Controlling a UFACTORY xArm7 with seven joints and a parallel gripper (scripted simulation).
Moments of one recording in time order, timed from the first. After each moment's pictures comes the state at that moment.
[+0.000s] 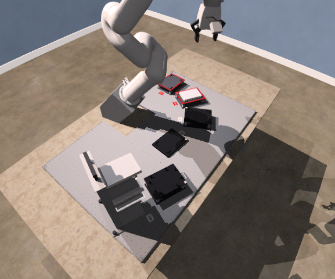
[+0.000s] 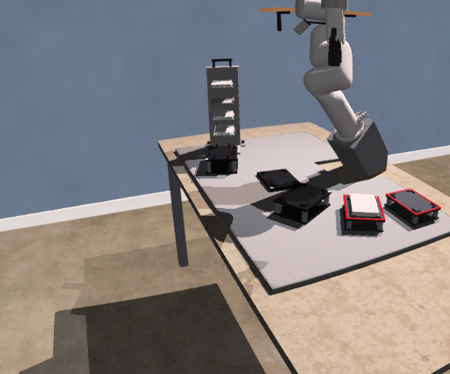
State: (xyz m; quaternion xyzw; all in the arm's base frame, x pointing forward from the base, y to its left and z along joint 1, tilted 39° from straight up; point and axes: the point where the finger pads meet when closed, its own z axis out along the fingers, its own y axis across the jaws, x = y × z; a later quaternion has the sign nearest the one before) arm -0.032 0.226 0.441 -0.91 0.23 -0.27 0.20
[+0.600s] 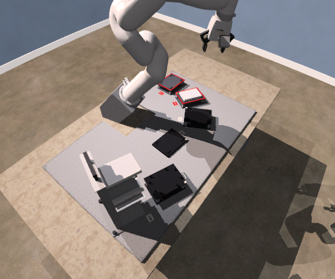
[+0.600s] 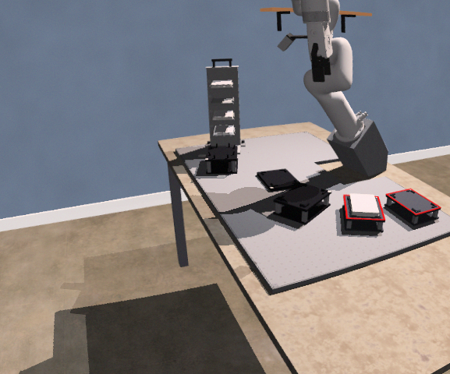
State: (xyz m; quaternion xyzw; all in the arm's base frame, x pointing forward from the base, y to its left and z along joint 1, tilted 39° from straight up) arm 0.027 0.243 0.440 -0.92 0.28 -0.22 0.18
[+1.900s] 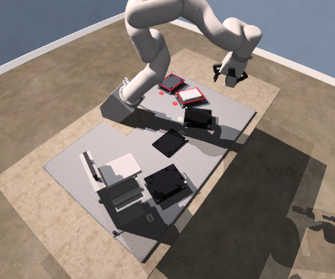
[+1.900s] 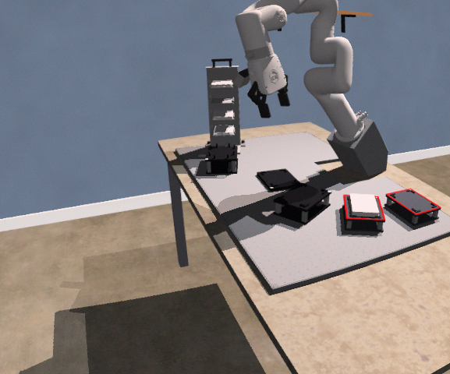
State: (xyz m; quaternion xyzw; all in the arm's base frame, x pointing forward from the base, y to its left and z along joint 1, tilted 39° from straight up) arm 0.190 0.219 0.426 -0.88 0.42 -0.11 0.20
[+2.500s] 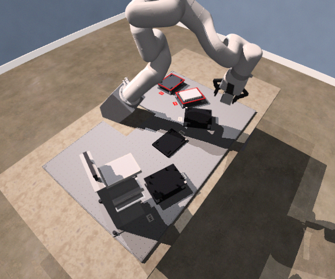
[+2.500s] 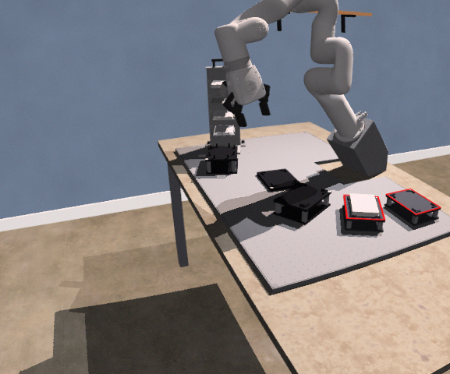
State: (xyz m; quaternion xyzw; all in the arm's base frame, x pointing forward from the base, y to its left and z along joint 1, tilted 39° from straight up) arm 0.256 0.176 0.416 -0.84 0.48 -0.09 0.23
